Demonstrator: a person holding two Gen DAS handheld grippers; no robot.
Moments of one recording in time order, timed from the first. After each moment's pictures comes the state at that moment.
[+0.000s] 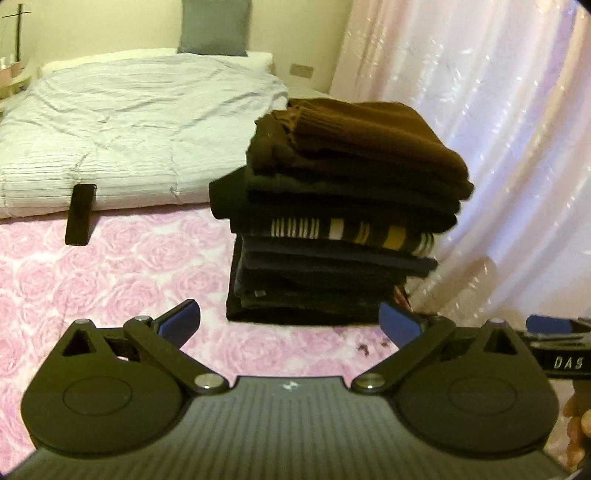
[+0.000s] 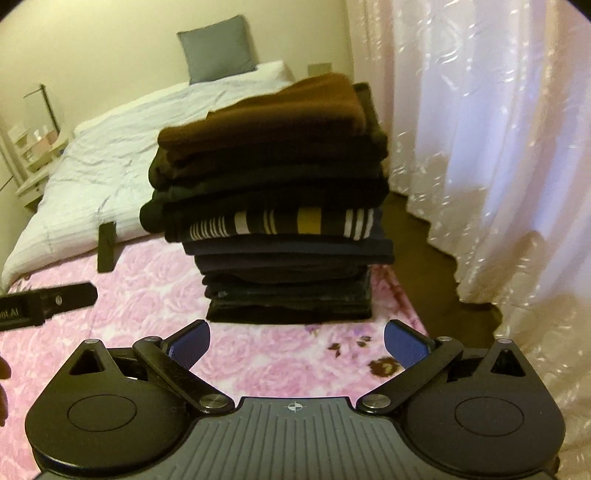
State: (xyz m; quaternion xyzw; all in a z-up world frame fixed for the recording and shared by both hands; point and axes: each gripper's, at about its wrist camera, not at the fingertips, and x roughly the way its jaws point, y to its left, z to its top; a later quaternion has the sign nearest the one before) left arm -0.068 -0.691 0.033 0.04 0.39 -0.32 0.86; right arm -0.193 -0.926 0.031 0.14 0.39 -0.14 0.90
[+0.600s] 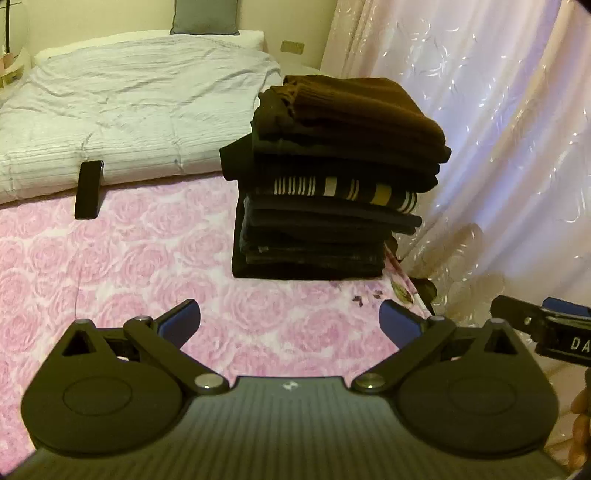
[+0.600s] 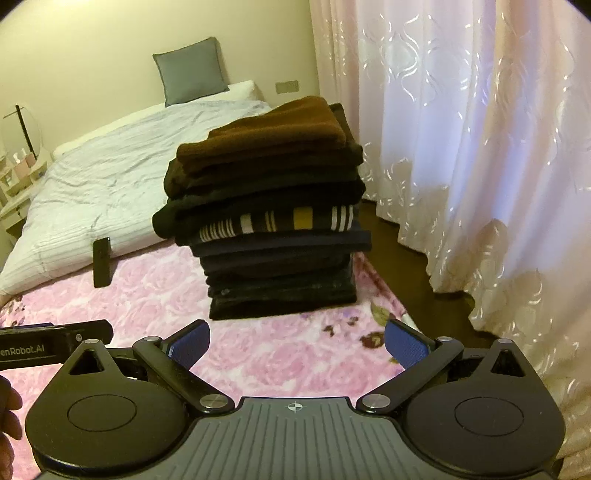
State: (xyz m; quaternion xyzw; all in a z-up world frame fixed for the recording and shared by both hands) left arm -0.106 -0.641 0.049 0.05 0.42 -0.33 0.84; right arm -0.245 -0.855 0.066 0.14 0.36 -0.20 0.90
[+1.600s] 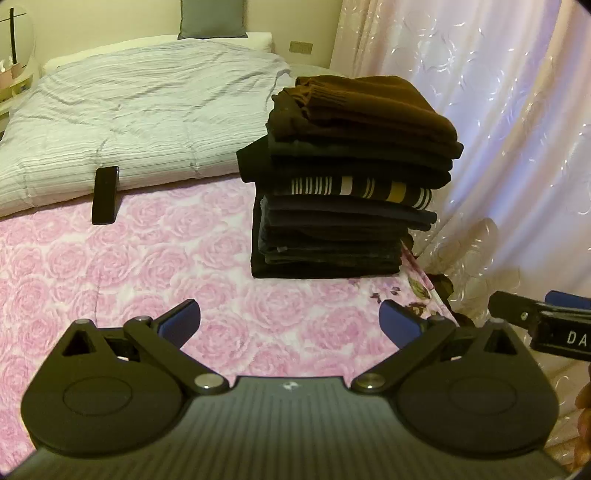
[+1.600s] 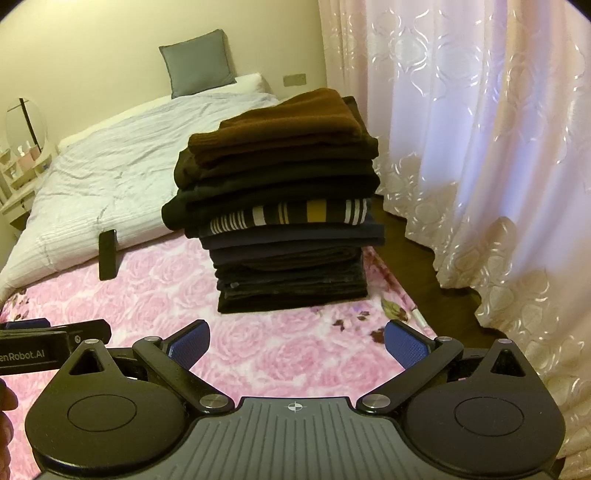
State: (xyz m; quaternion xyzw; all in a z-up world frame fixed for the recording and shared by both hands) left arm -0.107 -0.636 0.052 0.07 0.42 -0.32 0.85; right arm -0.234 -0.847 0.061 0.14 0.37 -0.19 0.90
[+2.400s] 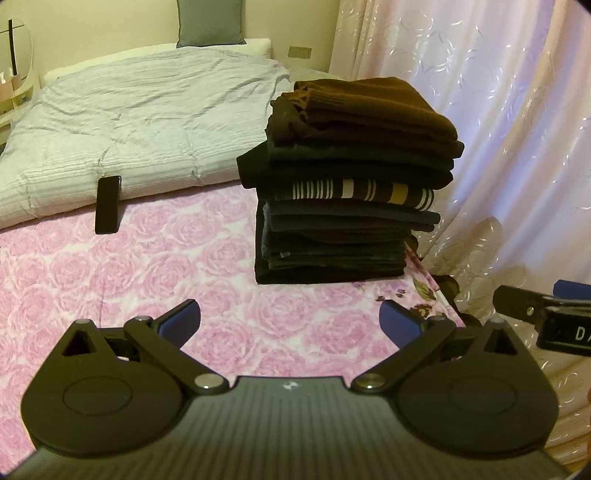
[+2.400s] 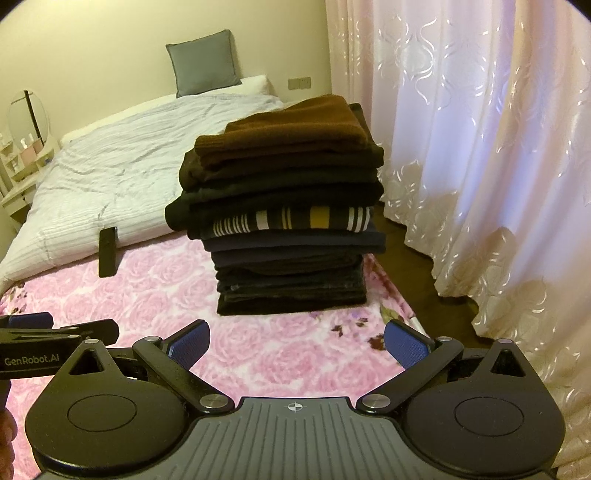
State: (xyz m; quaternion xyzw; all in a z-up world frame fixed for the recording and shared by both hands) left arm -0.110 -0.641 0.050 0.09 0.41 -0.31 0.85; right arm -0.231 -0.841 0.066 0.12 0.37 -0.19 0.90
